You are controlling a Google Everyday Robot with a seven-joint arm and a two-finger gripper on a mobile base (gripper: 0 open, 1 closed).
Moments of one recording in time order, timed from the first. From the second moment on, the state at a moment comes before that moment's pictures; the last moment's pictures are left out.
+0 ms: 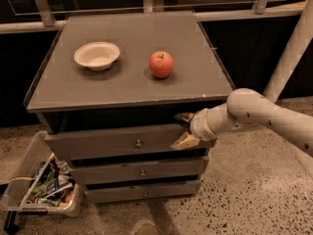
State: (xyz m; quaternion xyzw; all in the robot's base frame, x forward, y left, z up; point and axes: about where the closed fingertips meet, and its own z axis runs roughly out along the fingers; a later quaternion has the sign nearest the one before) arm 0.582 -0.094 0.642 -0.63 0.68 0.17 0.35
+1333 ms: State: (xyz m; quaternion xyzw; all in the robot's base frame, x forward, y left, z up) arm 0.580 -0.095 0.652 -0.63 0.67 0.18 0.34
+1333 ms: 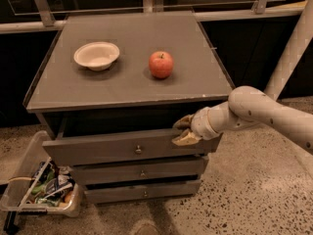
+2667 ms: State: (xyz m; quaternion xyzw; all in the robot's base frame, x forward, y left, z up) arm 0.568 -0.101 0.646 -0.63 0.67 0.19 0.34
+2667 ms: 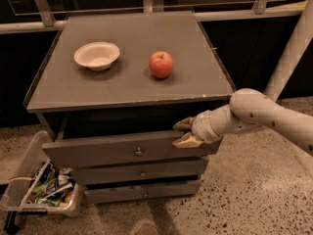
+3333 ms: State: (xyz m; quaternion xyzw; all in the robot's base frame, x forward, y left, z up) arm 0.548 -0.099 0.658 -0.63 0.67 0.18 0.35
